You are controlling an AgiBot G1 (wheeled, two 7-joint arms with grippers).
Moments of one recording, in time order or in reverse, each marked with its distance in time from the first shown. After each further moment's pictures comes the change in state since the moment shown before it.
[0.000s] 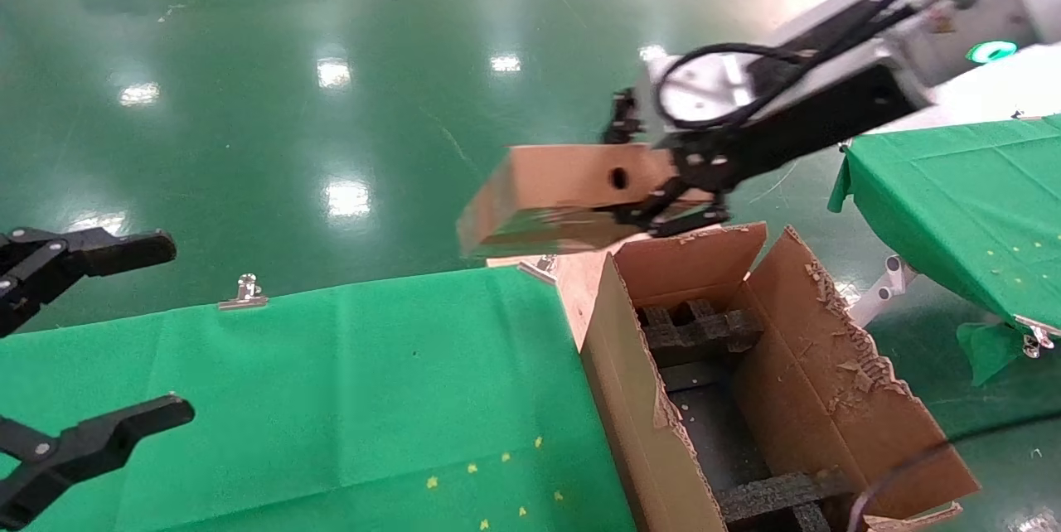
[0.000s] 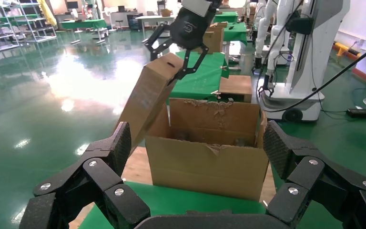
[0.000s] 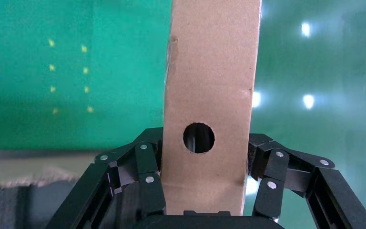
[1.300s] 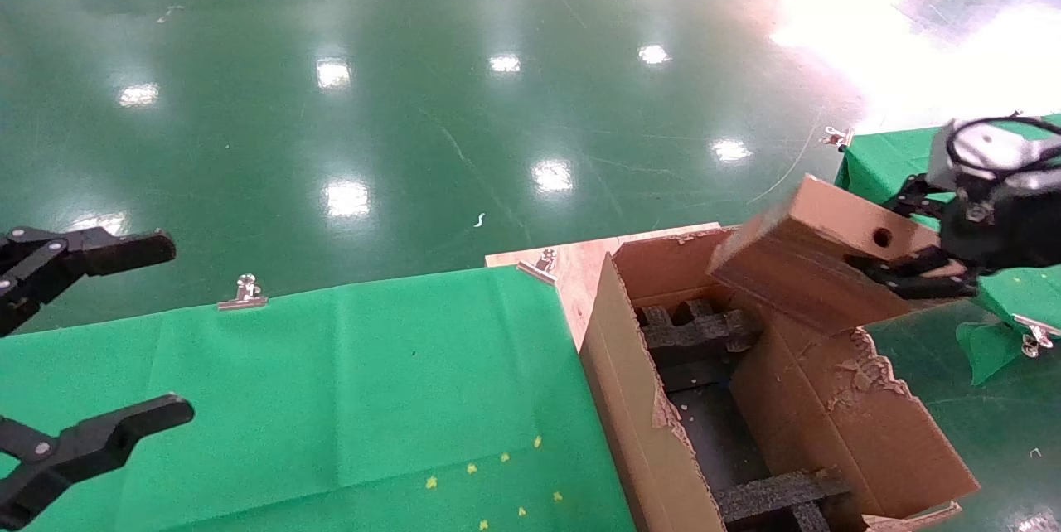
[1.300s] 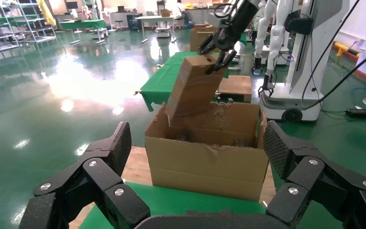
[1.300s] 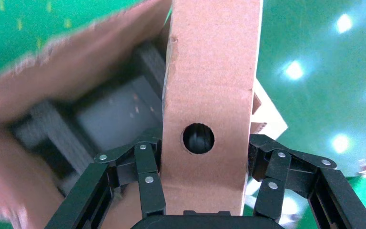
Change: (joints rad) left arm 0.000 0.000 0.000 0.000 0.000 0.000 0.000; right arm 0.008 0.343 -0.169 -0.257 -0.006 0.081 0.093
